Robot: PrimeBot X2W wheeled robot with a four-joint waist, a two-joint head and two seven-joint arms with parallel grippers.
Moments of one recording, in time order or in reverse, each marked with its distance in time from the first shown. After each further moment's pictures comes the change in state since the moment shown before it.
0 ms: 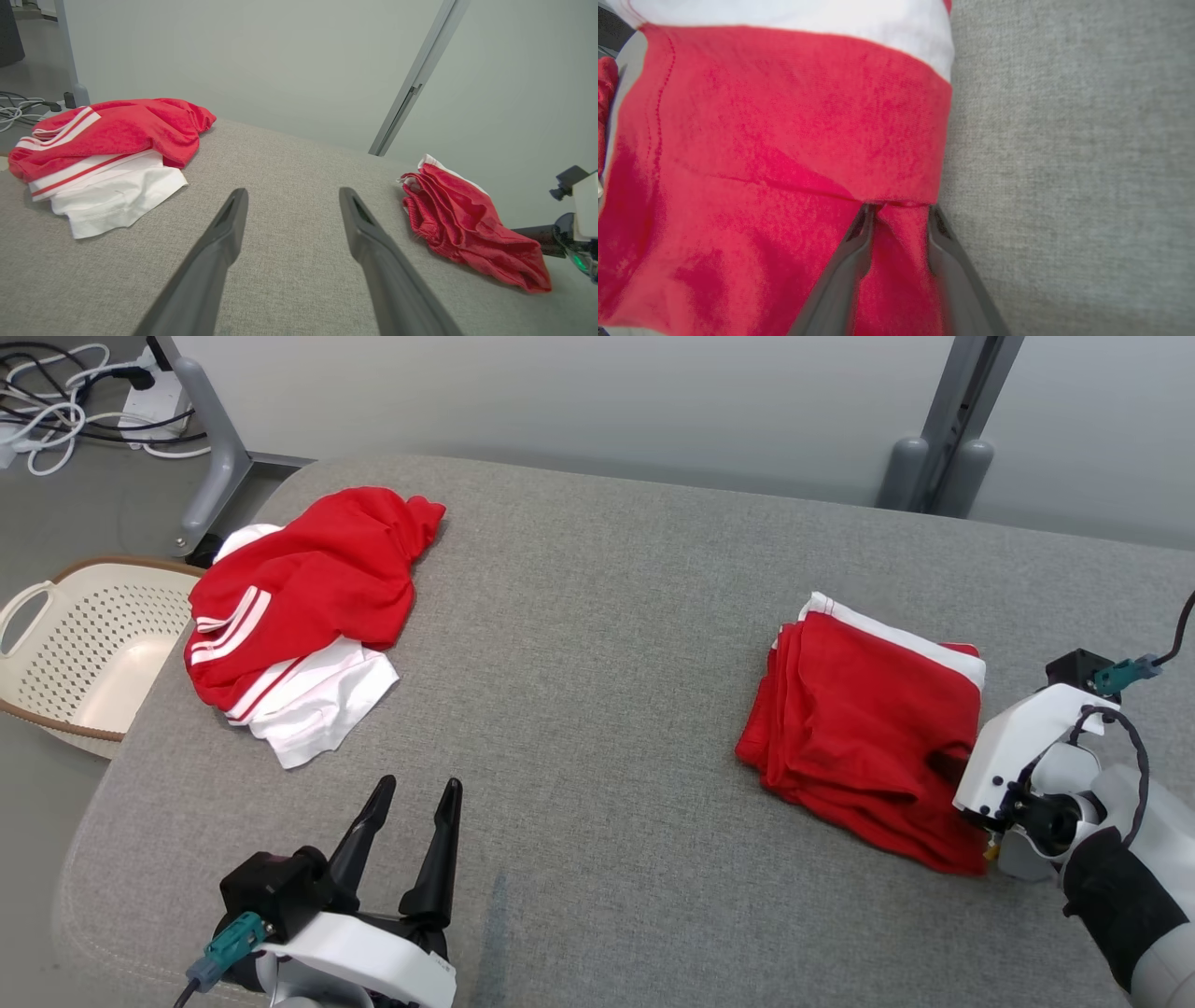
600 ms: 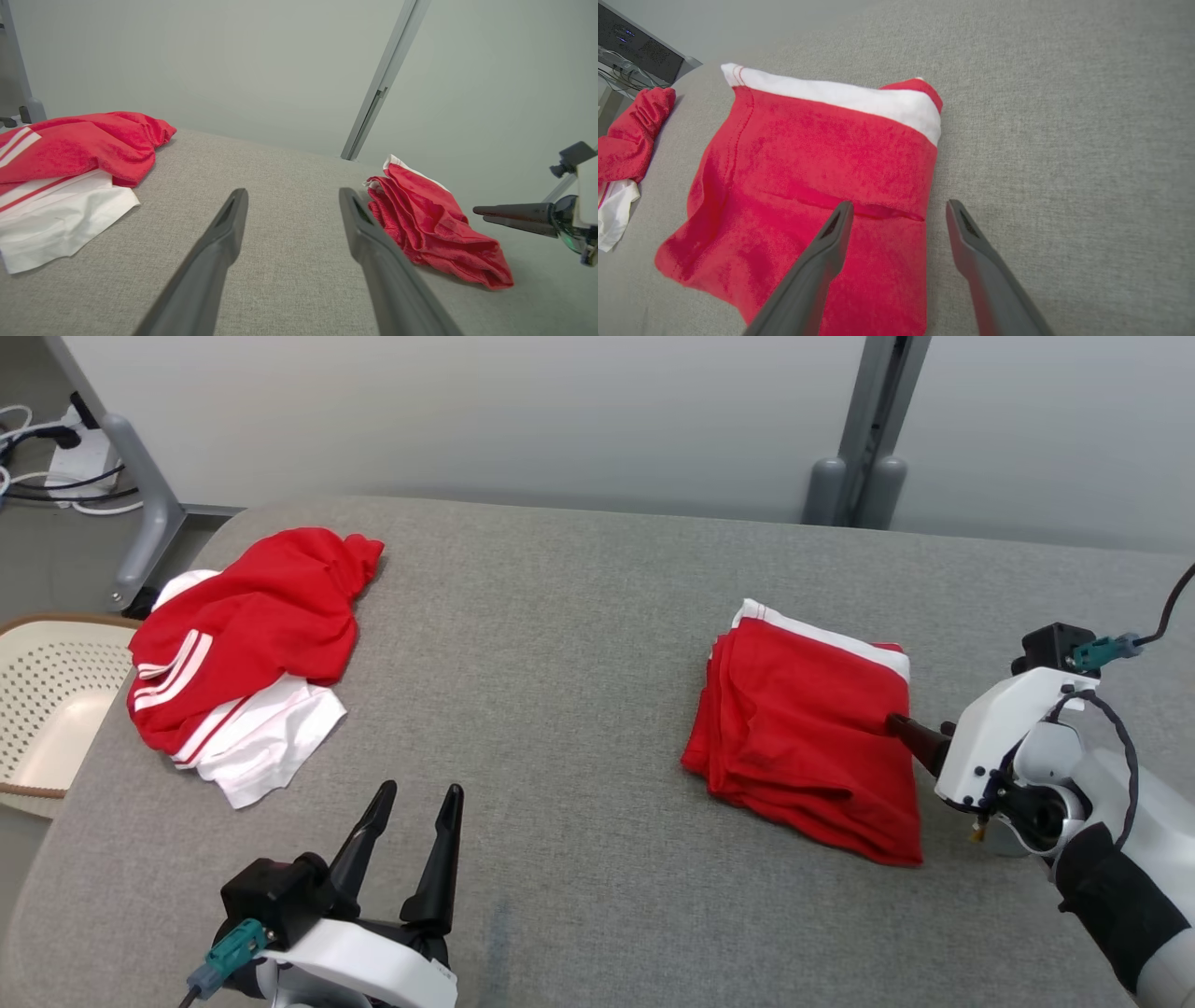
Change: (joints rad) left arm 0.015 0.012 -0.007 -0.023 0.001 0.012 0.001; right arm 0.038 -0.046 0.048 -0.206 -0.044 0.000 -0.113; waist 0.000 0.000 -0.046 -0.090
